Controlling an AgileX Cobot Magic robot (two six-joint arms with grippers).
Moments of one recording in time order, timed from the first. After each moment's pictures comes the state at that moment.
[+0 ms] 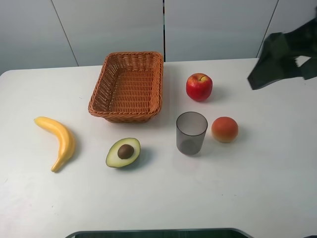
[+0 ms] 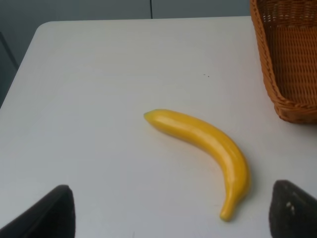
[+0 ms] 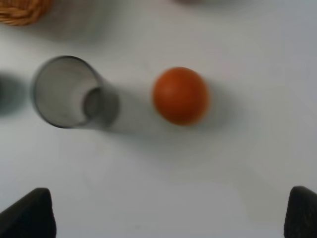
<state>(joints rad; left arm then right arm) 0.04 0.00 -0.51 0.02 1.08 -0.02 0.46 1.13 -0.97 0.06 1.08 0.16</state>
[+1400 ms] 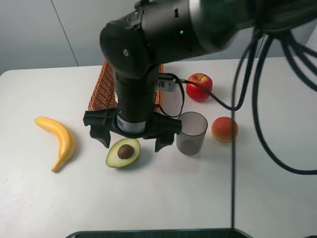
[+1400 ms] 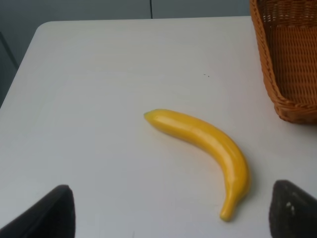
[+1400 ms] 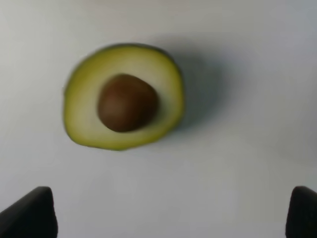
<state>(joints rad) 0.04 0.00 -0.51 0.02 1.08 -0.02 1.03 1.98 -1.38 0.04 0.91 1.06</state>
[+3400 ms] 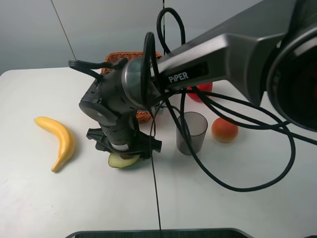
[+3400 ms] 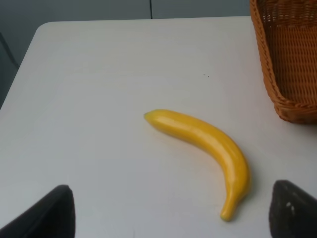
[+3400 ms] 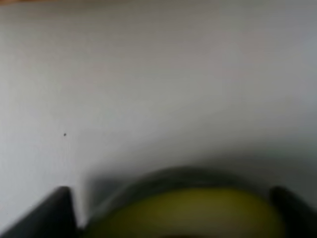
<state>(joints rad) 0.04 0.00 -0.51 0.02 1.08 -0.02 1.07 2.28 -1.52 -0.20 0.85 1.45</state>
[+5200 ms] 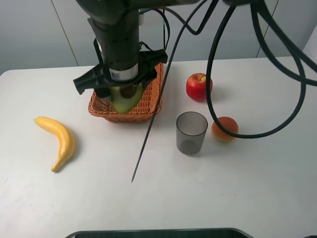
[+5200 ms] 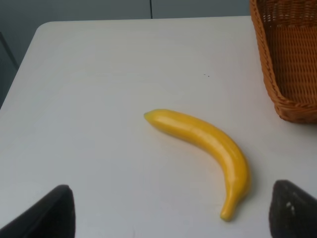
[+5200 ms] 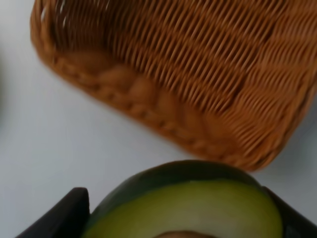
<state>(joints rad) 0.04 0.00 -0.51 0.02 1.08 -0.02 0.97 2.04 -1.72 -0.28 1.06 0.64</state>
